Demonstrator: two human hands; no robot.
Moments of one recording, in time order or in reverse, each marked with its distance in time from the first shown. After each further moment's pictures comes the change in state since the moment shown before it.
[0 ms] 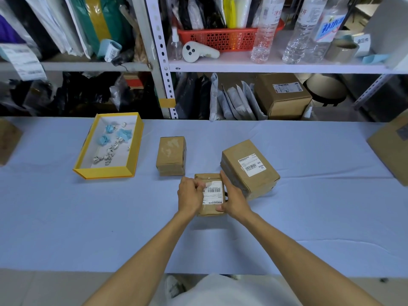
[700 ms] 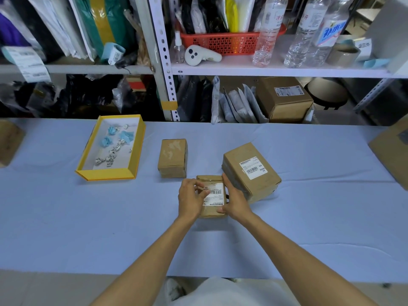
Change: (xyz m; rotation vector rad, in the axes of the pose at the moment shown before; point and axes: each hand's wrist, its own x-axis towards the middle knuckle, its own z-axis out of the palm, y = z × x) left_hand -0.005 -0.007 0.000 -0.186 -0.008 0.059; right_hand 0.005 -0.001 0.001 -0.002 0.017 0.012
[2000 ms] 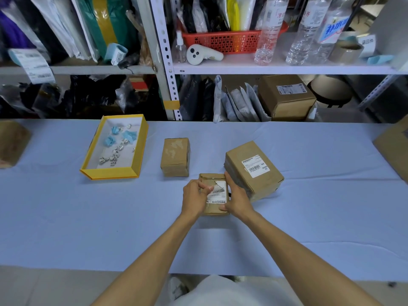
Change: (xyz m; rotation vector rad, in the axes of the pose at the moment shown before) left_hand -0.001 0.003 -0.001 -0.046 -0.041 -0.071; right_hand 0.000 -0.002 0.001 -0.024 0.040 0.007
